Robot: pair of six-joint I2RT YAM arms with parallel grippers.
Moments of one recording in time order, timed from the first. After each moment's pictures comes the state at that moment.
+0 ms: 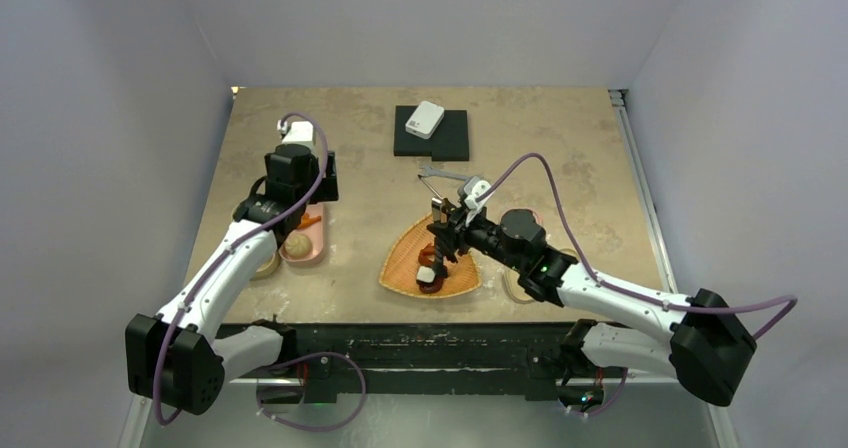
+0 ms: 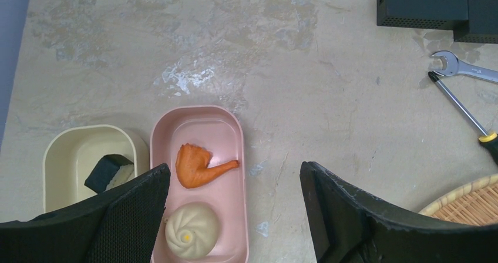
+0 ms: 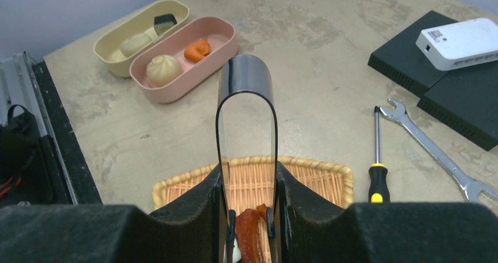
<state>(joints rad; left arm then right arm) -0.28 1.13 0.89 -0.35 -0.31 -0.19 0.85 1.08 0.54 0.45 -0.07 0.11</state>
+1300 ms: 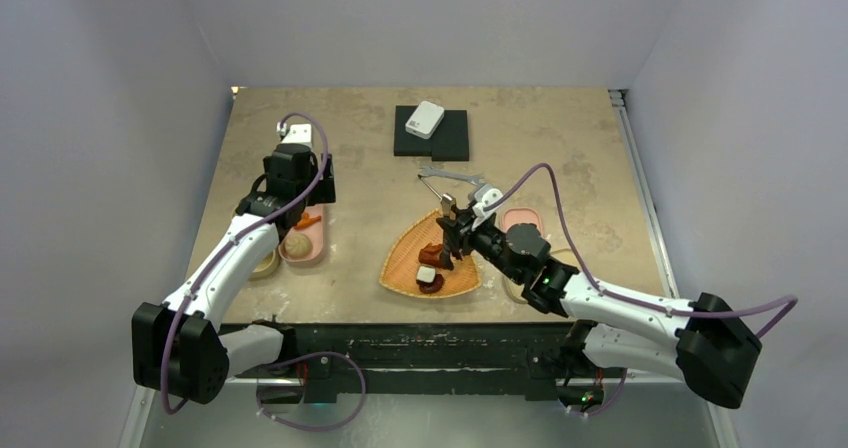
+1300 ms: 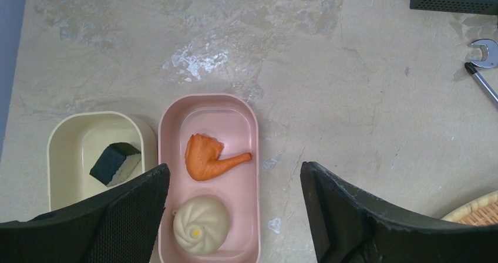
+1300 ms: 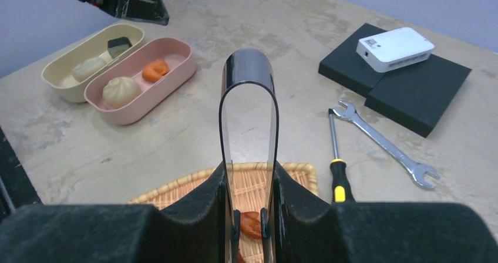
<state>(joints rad) -0.25 1.18 0.89 -0.38 -0.32 -0.20 0.91 1.07 0.46 0.56 0.15 0.08</state>
